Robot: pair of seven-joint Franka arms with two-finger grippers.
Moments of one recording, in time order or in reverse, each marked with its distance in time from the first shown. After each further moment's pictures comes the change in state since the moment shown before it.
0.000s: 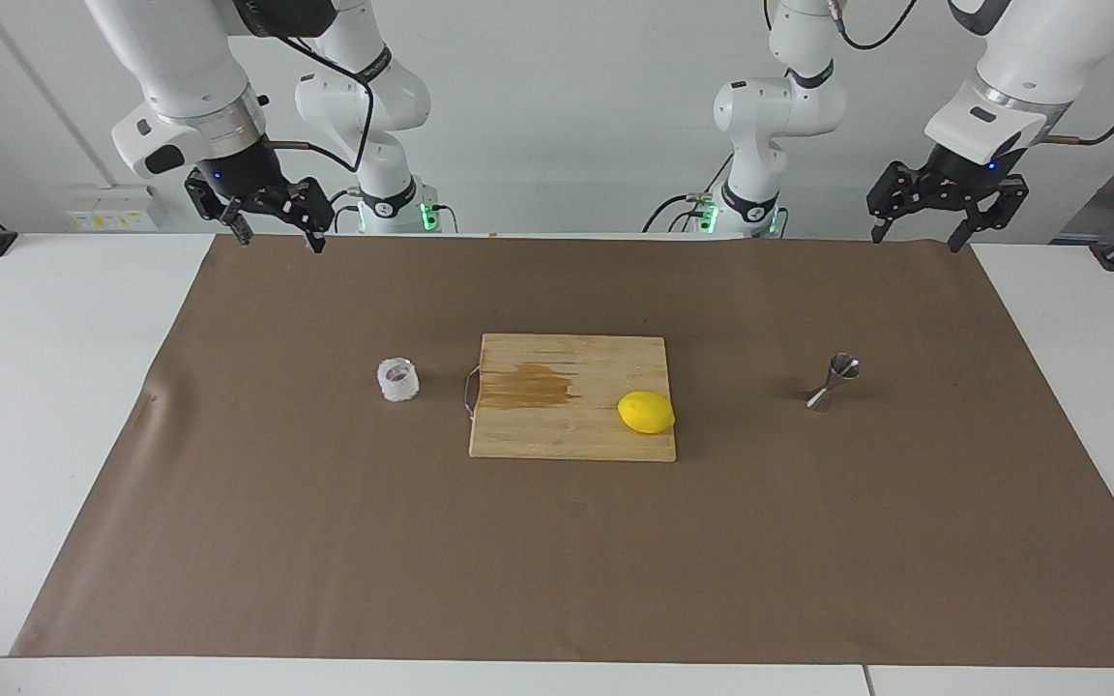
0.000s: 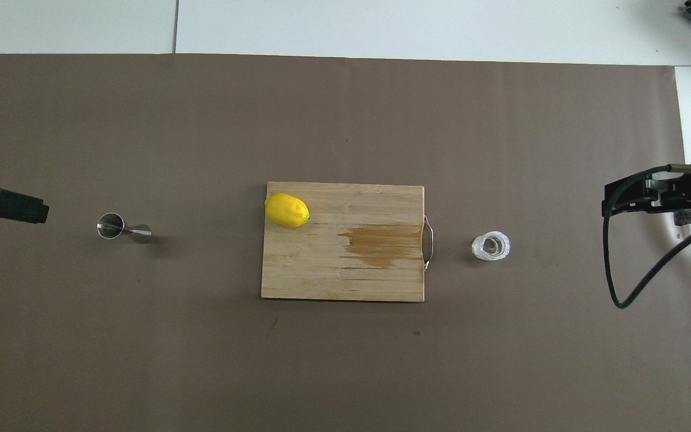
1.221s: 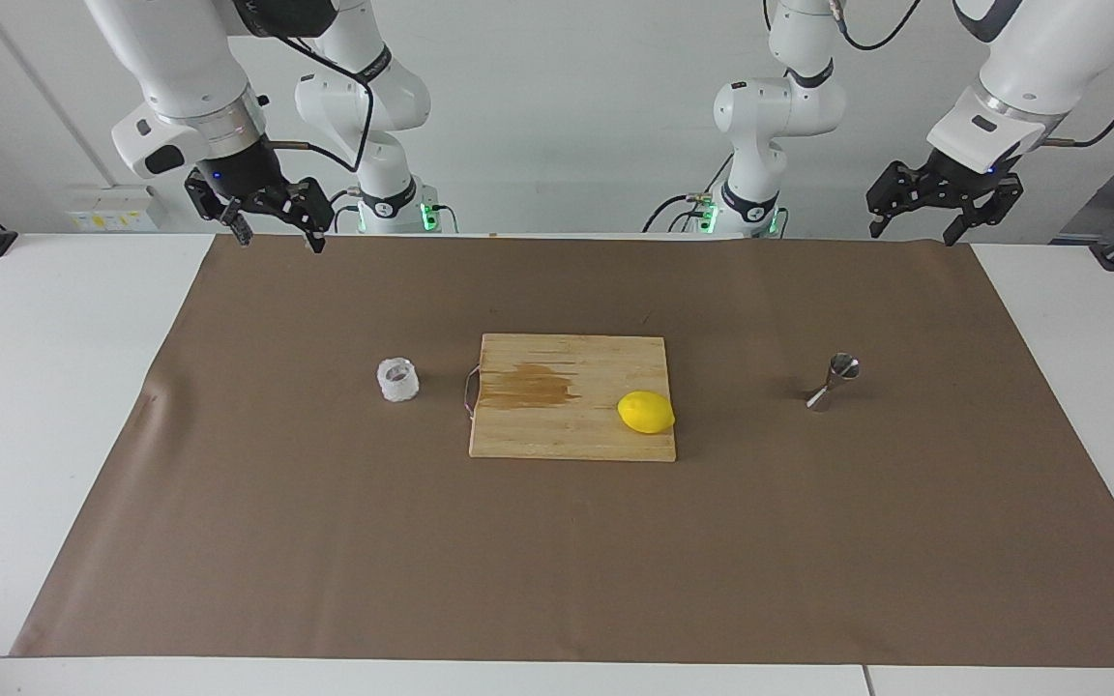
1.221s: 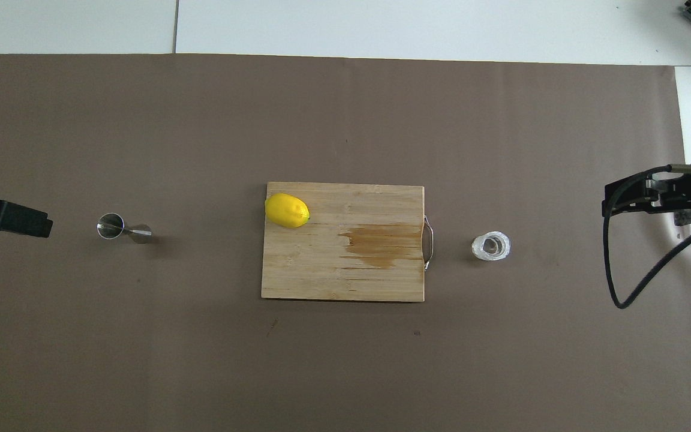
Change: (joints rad) left arm 0.020 -0.009 0.005 -0.026 -0.013 -0.067 -0.076; right arm 0.000 0.000 0.000 0.000 0.000 0.000 0.000
